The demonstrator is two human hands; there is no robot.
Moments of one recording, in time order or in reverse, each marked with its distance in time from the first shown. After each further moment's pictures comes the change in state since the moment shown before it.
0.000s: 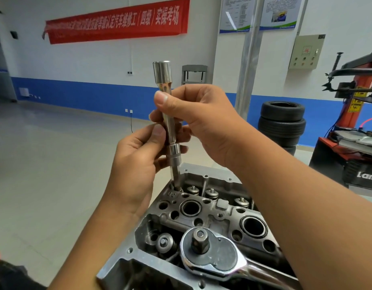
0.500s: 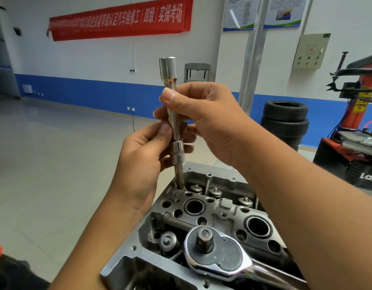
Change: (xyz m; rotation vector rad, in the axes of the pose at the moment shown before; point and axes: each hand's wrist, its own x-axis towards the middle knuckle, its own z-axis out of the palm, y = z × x) left_hand 0.001 0.001 0.000 -0.010 -0.003 -0.056; right_hand 0.000 -0.001 0.000 -0.005 0.017 0.026
